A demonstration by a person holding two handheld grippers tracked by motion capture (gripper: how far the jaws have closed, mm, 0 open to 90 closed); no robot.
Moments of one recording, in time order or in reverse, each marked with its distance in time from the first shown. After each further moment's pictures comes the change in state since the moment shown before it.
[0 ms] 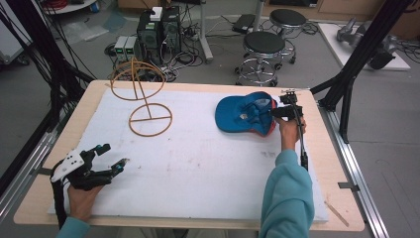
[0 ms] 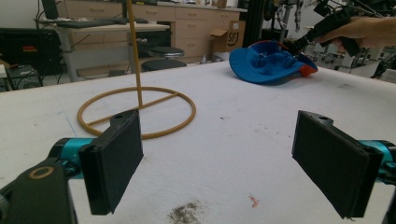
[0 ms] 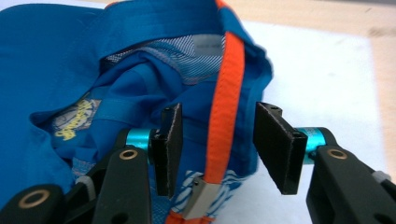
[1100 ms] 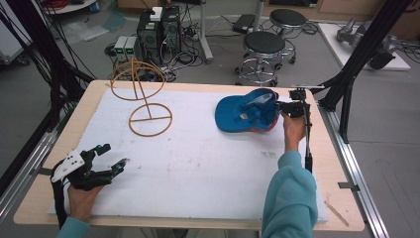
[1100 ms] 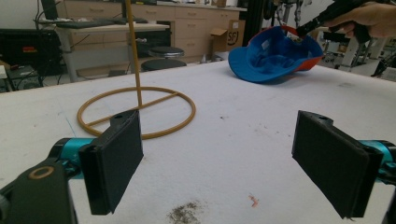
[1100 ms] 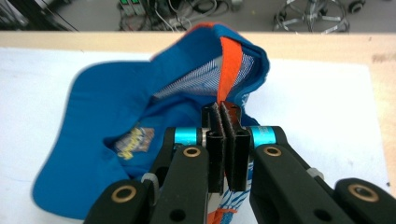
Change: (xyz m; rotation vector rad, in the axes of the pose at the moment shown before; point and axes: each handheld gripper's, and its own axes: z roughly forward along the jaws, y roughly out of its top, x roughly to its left) left arm 0.000 0.000 0.000 0.003 -0.001 0.005; right arm -0.003 0.009 -0.039 -0.120 0.110 0.082
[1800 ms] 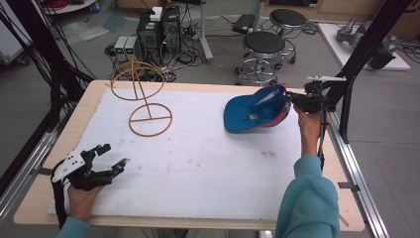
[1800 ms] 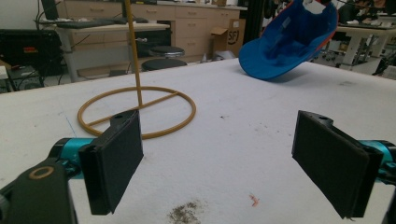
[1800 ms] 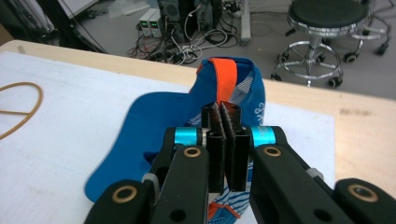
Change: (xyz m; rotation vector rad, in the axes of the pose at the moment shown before) left arm -0.001 0.000 0.000 0.004 0.002 0.008; right arm 0.011 0.024 -0.069 -0.102 0.035 -0.128
